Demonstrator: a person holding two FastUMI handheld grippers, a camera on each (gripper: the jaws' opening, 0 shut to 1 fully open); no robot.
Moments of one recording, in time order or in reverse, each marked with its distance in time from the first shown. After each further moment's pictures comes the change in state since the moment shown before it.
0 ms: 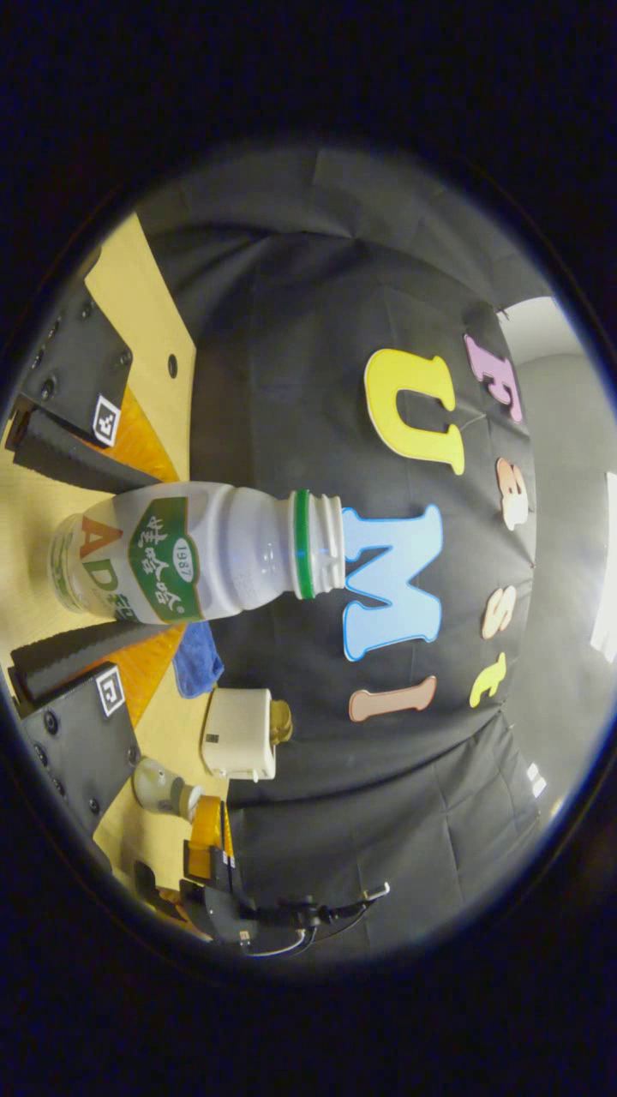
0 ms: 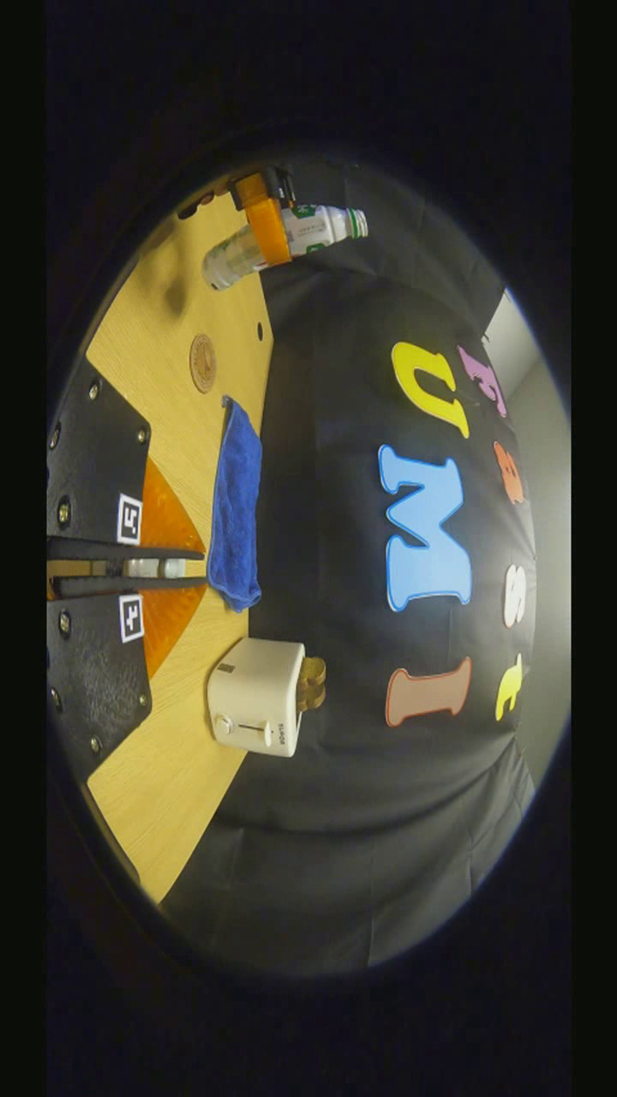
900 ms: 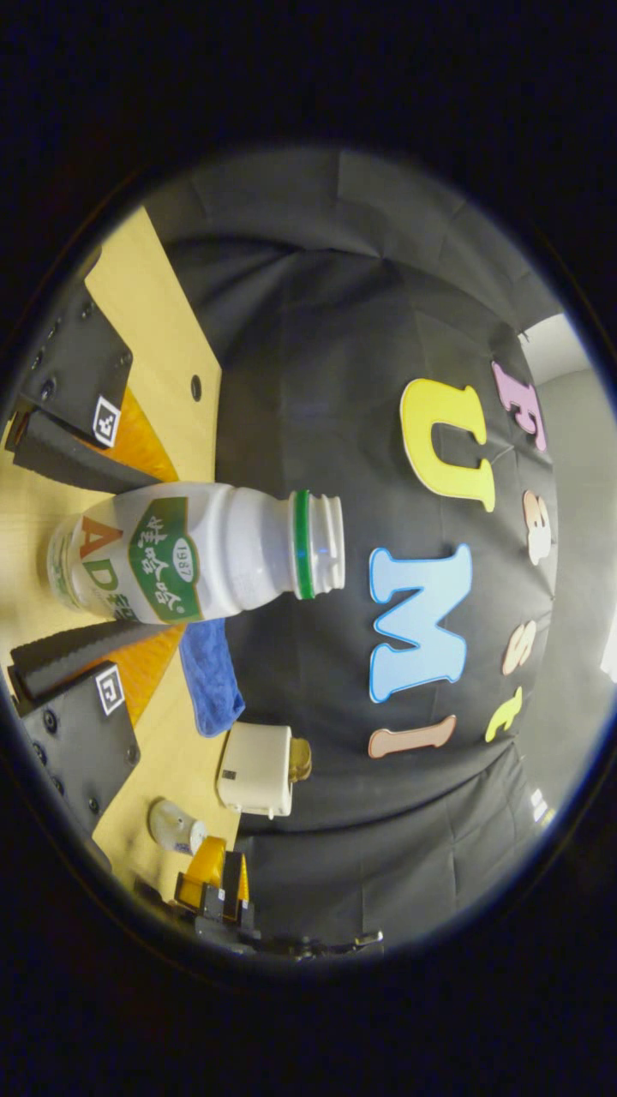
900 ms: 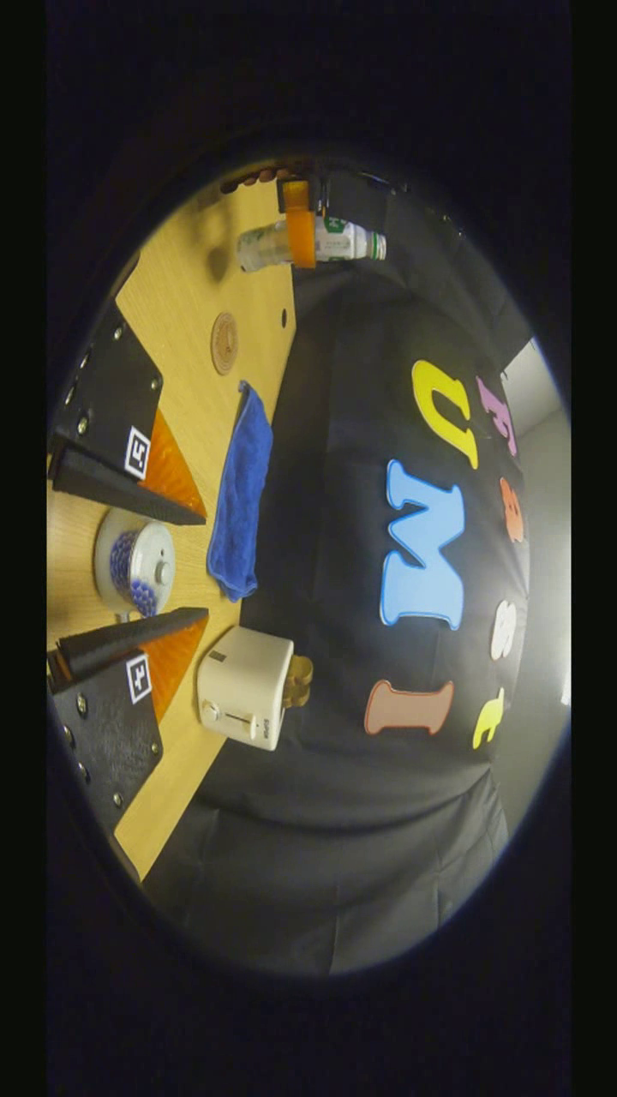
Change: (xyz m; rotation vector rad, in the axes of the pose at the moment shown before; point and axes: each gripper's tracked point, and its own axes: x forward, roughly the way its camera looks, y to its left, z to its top) left arm 0.013 0.044 -0.018 0.000 0.060 0.059; right arm -0.021 0.013 0.006 -0.121 -0.101 -0.017
